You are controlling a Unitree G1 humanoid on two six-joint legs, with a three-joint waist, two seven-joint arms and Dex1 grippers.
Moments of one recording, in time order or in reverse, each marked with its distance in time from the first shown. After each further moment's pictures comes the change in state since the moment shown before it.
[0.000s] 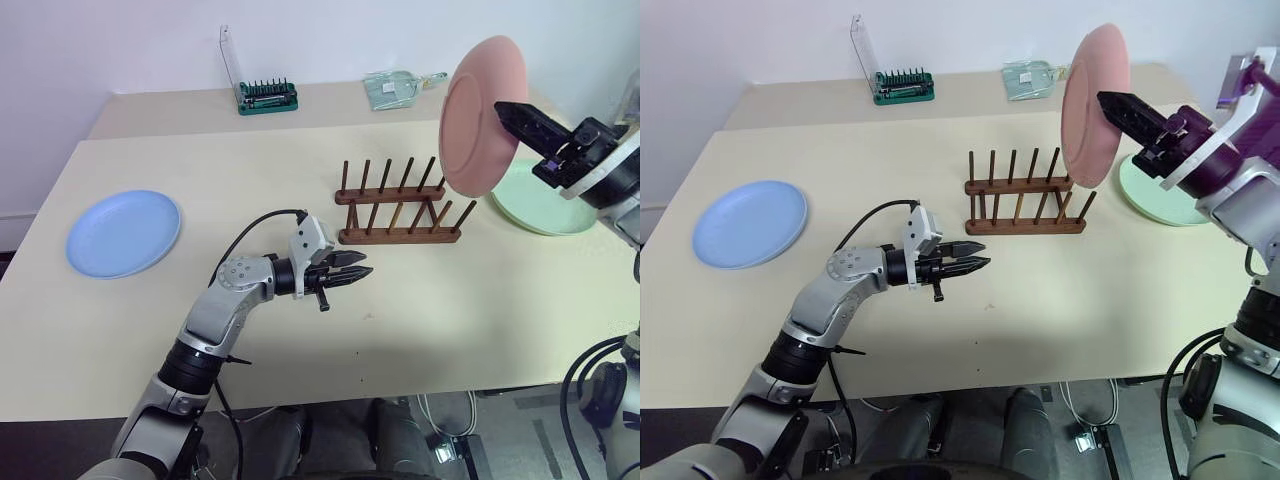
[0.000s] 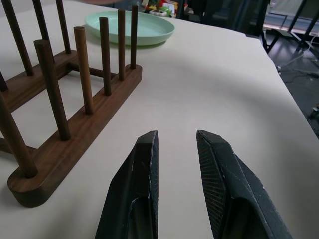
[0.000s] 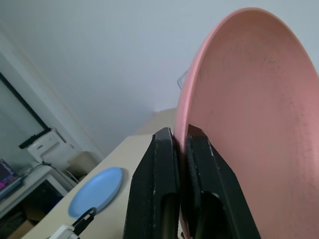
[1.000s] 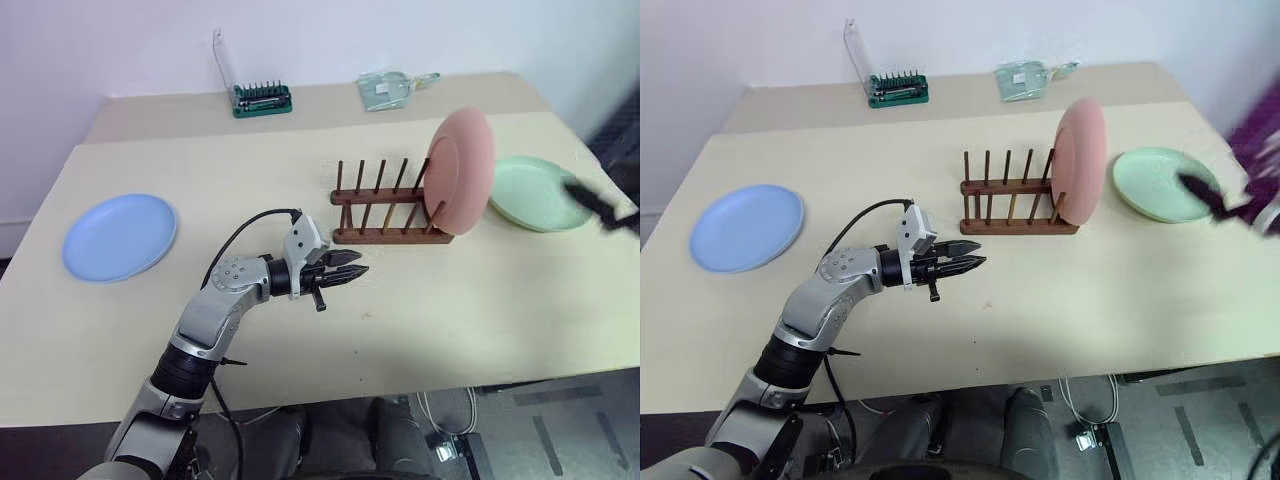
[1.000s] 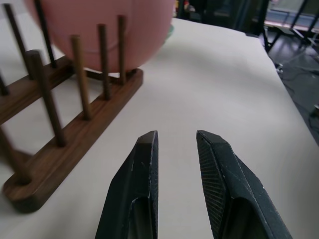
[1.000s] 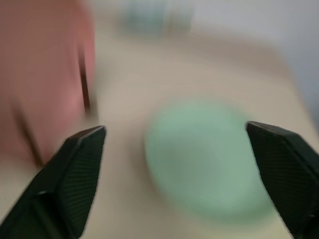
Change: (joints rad) left arm 0.019 0.024 0.010 -0.059 -0.020 0.039 0.027; right arm 0.404 -0.316 0.190 0.190 -0.904 -0.635 0.343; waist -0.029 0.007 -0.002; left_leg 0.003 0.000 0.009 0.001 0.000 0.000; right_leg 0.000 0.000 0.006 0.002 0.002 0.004
